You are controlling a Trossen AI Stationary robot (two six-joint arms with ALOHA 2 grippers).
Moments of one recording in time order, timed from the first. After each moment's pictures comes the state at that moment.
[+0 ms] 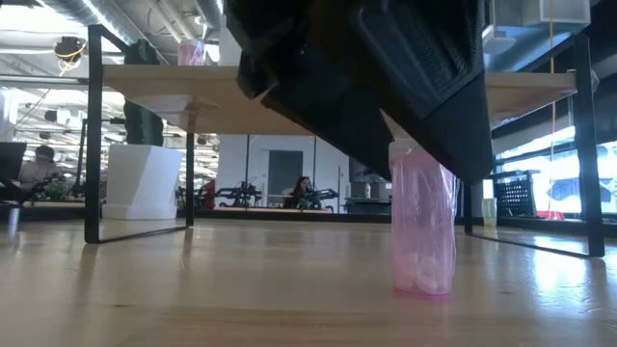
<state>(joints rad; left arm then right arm) -0.61 2.32 1.87 -0.67 -0.61 -0.78 0.81 1.84 2.35 -1.21 0.44 0.13</state>
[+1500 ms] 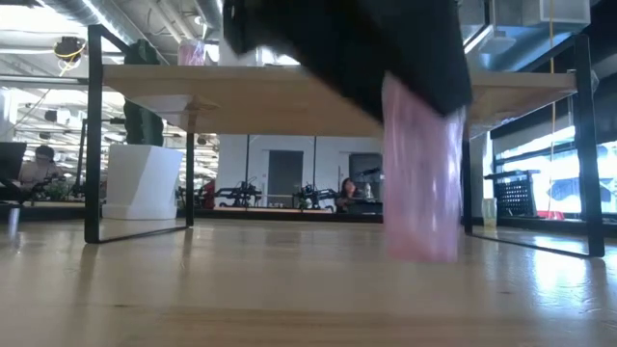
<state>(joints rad) -0.63 2.31 1.96 -0.76 -0.56 -0.78 0.81 1.84 2.35 -1.21 0.44 0.12</state>
